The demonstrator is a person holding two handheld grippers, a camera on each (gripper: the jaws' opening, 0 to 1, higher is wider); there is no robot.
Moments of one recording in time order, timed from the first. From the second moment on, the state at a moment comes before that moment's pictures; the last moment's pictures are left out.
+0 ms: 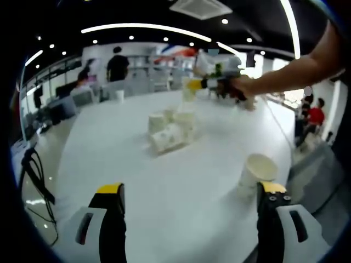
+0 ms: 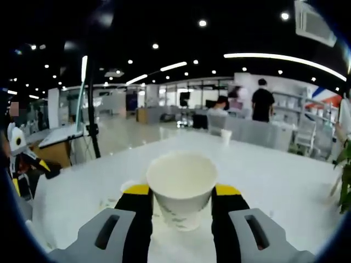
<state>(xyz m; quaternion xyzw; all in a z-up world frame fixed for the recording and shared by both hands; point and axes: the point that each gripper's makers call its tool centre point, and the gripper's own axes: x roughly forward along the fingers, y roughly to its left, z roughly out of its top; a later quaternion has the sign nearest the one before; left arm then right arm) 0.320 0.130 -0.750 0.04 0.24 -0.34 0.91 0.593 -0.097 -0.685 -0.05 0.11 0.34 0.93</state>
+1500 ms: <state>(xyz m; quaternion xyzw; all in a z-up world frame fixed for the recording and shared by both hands) 0.306 0.128 -0.735 0.04 0.22 -0.34 0.91 0.541 -0.074 -0.648 -0.06 0.09 0.37 0.92</state>
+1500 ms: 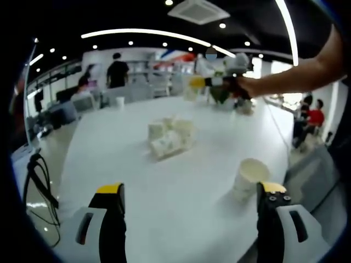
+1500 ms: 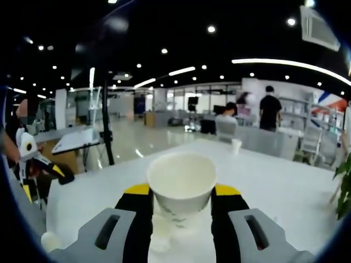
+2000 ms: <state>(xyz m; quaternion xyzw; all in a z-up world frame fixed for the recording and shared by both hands) 0.298 0.131 -0.733 0.04 0.22 -0.34 0.91 0.520 -0.067 -0.644 -0.05 0.09 0.38 0.92</state>
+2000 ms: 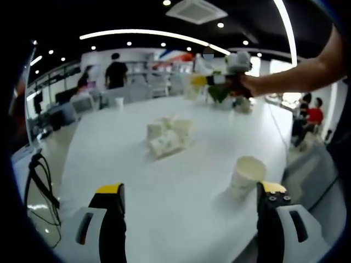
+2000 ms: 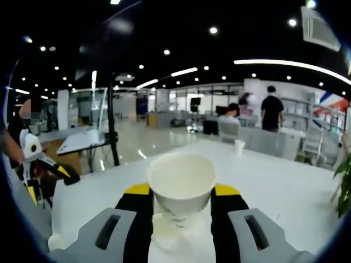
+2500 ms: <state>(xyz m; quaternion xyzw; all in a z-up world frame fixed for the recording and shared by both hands) 0.294 0.134 -0.732 0.05 0.22 -0.34 0.91 0.492 -0.056 -0.646 -0.06 0.09 0.40 0.91</state>
